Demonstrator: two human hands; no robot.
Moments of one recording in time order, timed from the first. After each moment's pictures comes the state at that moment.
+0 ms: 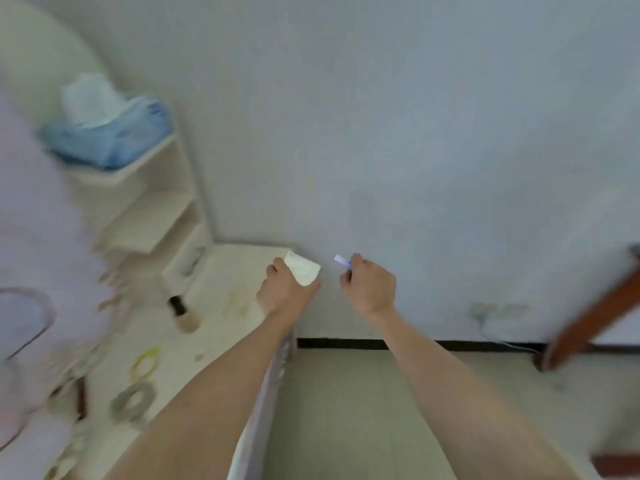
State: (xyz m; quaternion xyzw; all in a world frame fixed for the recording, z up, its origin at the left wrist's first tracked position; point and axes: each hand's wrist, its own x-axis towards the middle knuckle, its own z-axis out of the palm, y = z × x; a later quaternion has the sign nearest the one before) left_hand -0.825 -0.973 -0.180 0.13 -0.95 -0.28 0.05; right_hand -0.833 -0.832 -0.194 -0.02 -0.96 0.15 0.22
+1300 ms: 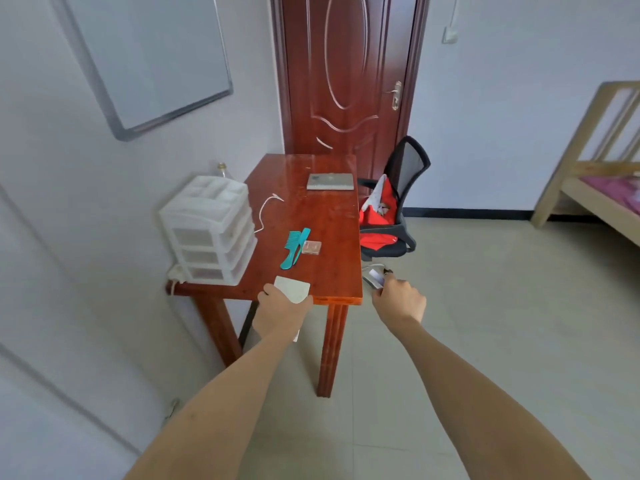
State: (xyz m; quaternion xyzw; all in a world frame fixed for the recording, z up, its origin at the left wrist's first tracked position) left_hand -0.766 -0.164 -0.178 -0.48 -0.83 -0.24 -0.16; right_hand -0.573 -0.143 -0.185 -0.77 -0.61 0.03 0.16
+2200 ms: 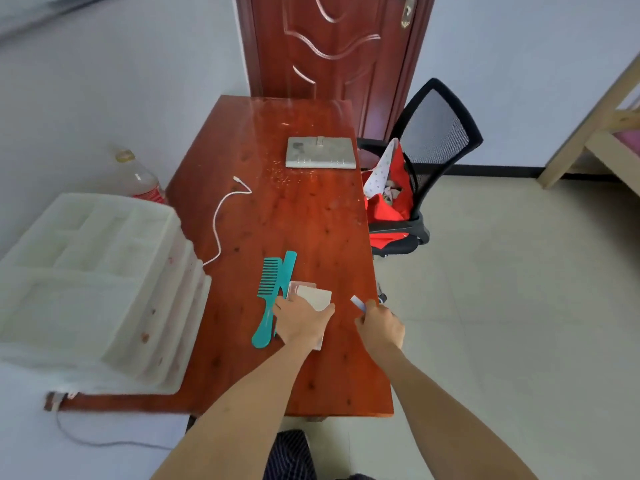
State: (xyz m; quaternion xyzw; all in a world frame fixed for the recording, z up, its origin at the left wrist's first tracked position) left_hand -0.739 0.195 -0.297 -0.51 -0.82 -0.12 -0.24; right_hand -0.609 0.177 -0.311 -0.79 -0.59 0.14 0.05
